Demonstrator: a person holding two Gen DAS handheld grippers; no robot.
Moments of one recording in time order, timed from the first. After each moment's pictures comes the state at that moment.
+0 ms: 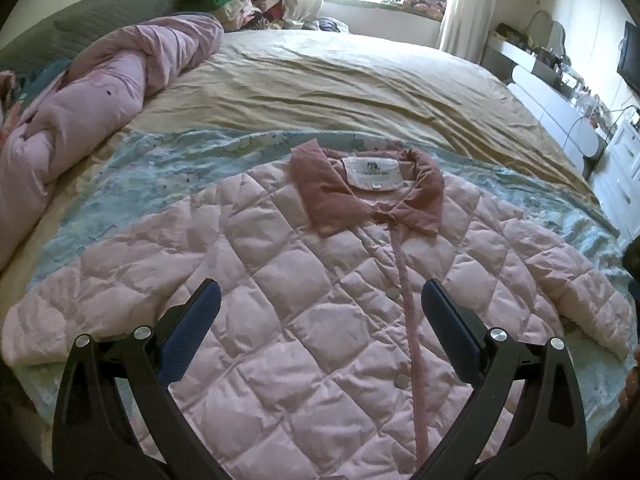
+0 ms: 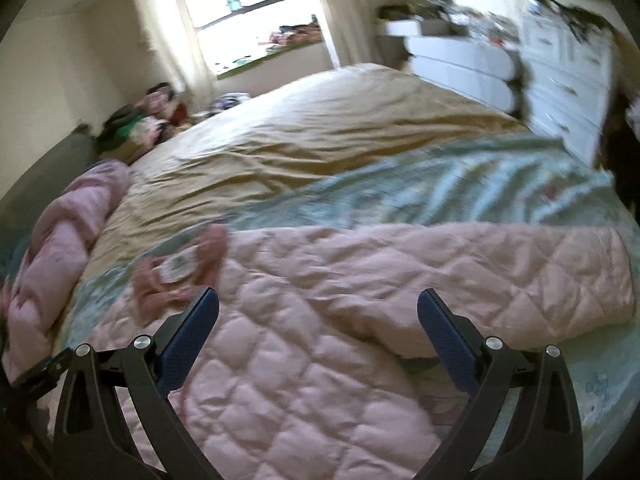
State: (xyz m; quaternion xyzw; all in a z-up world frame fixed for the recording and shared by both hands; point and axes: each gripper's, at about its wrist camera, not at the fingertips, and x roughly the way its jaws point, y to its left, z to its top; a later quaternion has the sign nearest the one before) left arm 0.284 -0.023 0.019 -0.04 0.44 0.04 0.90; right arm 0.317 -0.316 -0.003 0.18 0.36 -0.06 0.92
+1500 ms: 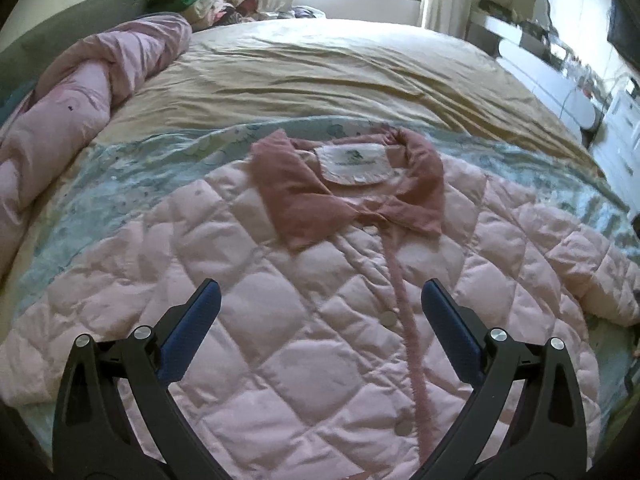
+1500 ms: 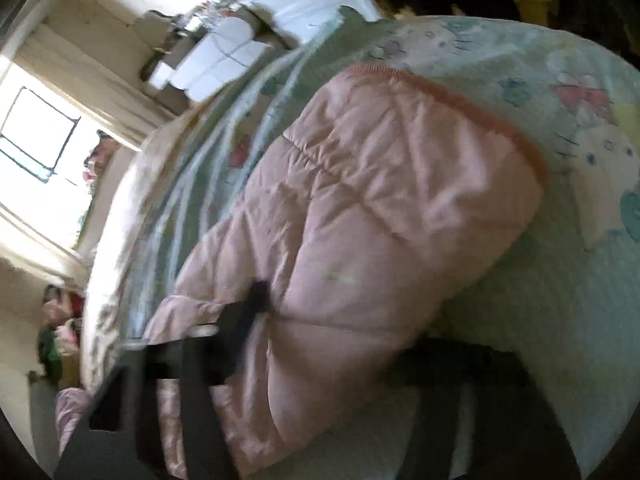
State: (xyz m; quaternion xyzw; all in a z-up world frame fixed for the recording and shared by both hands) left arm 0.335 -0.038 -0.017 -0.01 0.45 0.01 0.89; right arm 0.265 -0.607 -0.159 0.48 0.28 -0.29 0.78
